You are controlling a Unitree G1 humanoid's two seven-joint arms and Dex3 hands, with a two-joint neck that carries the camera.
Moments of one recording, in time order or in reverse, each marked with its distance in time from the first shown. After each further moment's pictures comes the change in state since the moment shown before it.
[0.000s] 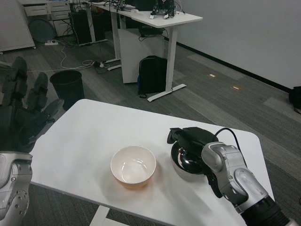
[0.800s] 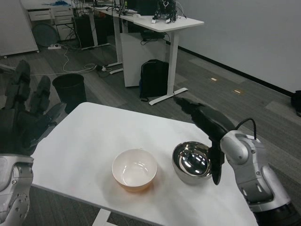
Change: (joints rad) left arm -0.004 0.001 0.000 0.002 -0.001 -0.002 -0.009; right arm 0.015 0.032 -0.253 -0.183 0.329 -0.058 -0.133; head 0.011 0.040
